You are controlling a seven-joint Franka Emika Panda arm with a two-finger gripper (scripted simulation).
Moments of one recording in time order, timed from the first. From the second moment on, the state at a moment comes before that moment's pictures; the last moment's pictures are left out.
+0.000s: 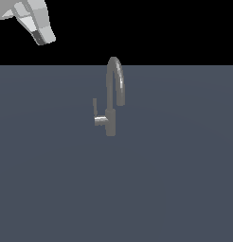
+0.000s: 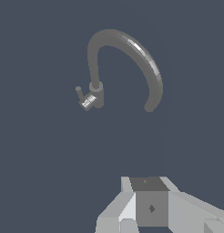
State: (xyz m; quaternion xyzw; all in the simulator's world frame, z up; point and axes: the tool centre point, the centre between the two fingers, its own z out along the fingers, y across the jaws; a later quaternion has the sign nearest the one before) arm -0.184 0.107 0.332 0.94 -0.30 0.16 0.08
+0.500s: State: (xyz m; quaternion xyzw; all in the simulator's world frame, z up) arm -0.152 0.122 0.296 0.91 -0.36 0.20 0.10
